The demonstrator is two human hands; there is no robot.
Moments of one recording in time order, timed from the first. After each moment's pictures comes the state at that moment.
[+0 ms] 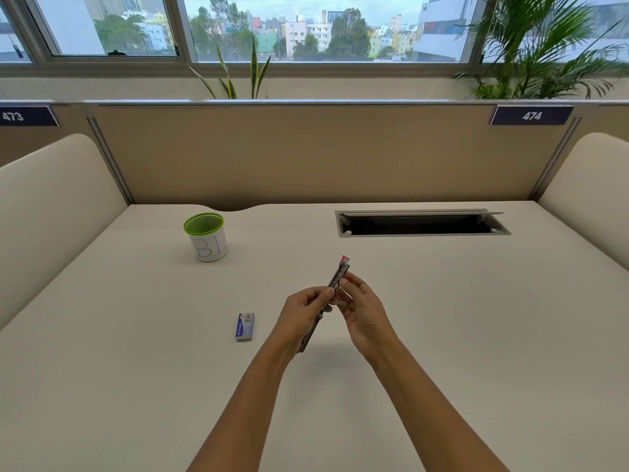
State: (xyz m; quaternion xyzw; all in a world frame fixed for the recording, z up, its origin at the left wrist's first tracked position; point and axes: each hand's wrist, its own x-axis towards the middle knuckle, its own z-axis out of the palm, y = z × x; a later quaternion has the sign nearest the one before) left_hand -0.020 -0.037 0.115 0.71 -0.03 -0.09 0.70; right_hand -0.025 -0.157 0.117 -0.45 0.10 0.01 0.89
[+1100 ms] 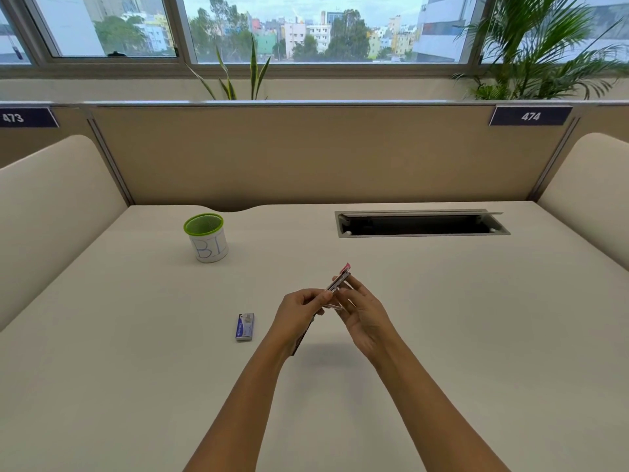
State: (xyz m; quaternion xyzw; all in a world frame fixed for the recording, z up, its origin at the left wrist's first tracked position) left_hand -0.017 -0.033 0.116 0.76 -0.01 -0.09 0.64; right_hand -0.022 -0.165 0.109 -0.43 0.11 0.05 0.90
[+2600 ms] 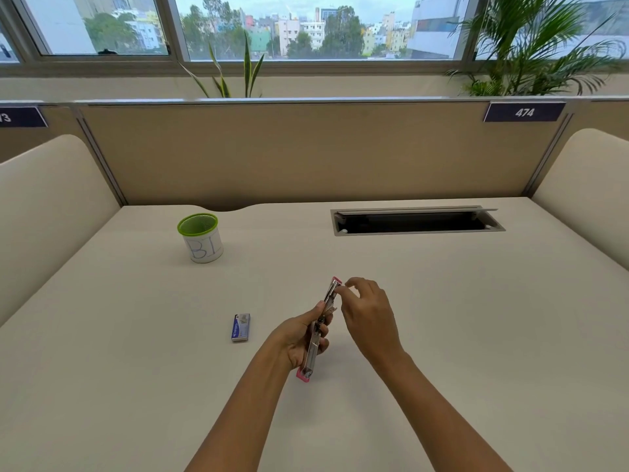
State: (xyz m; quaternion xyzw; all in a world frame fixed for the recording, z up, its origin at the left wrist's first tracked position) left_hand -0.019 -0.040 0.096 0.46 0.18 -0.33 0.81; right_hand -0.029 -0.182 0.091 -0.92 -0.11 -0.34 0.13
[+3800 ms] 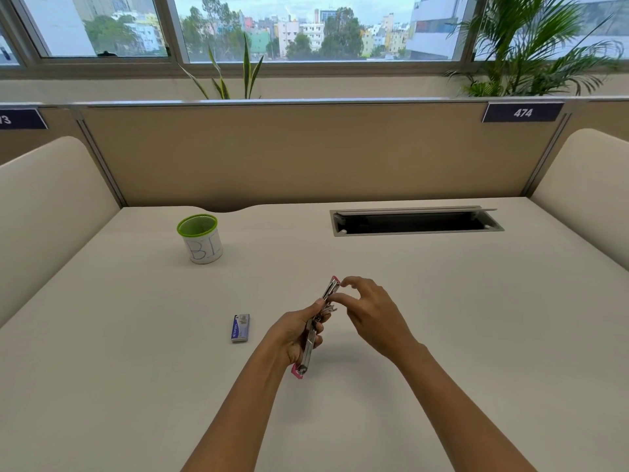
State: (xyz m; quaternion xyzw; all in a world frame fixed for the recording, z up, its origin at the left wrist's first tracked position) left_hand -0.014 -0.038 0.100 0.55 0.17 -0.29 0.77; right_hand -0.021 -0.209 0.087 -0.93 -0.24 -0.26 0.12
